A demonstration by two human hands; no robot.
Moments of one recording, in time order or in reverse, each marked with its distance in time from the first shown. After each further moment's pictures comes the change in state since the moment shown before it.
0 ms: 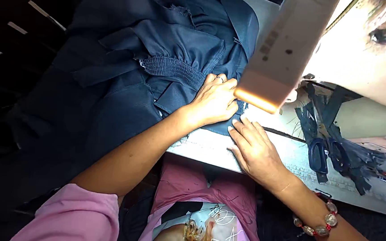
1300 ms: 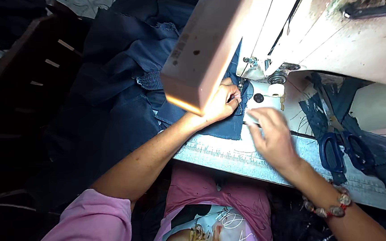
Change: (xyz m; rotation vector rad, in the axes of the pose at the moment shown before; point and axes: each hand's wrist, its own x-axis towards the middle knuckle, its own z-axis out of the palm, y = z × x) left_hand 0.018 0.022 -0.001 -0.161 -0.068 -0.217; right_hand 0.008 0.031 -0.004 0.196 0.211 0.239
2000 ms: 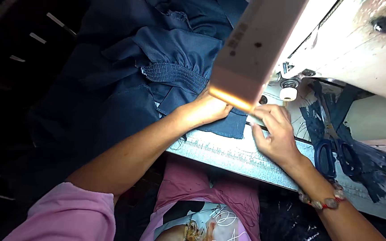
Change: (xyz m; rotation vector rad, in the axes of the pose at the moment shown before) left_hand -0.013 -0.033 0.002 0.114 -0.022 0.213; right_hand 0.009 0.018 -0.002 -0.032 -0.012 -0.134
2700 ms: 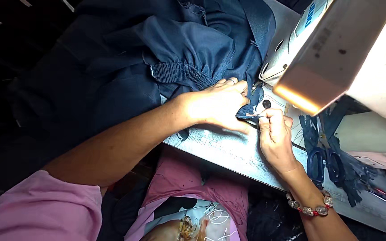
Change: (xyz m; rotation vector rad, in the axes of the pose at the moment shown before) left_hand 0.000 0.028 -0.045 -0.015 -0.286 -0.023; right_hand 0.012 -0.024 -0.001 -0.057 0.038 0.136
